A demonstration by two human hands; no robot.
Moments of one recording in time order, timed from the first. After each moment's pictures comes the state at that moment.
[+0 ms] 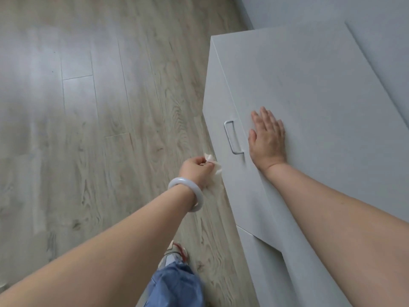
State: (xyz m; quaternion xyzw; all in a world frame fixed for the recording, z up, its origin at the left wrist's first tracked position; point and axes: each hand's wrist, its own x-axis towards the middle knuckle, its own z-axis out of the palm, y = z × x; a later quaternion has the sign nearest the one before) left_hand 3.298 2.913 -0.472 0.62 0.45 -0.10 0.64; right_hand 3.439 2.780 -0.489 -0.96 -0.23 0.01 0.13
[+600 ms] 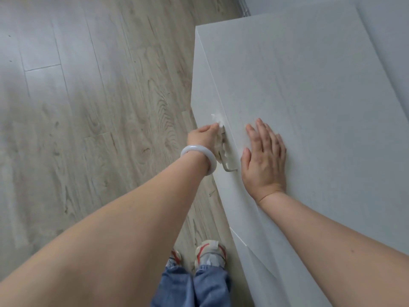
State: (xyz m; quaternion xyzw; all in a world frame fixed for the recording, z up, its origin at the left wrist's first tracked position) left_hand 3.438 2.935 -0.495 0.46 0.52 -0.10 0.71; right_hand 3.444 2.783 -0.496 -0.97 -0.23 -0.04 0.08
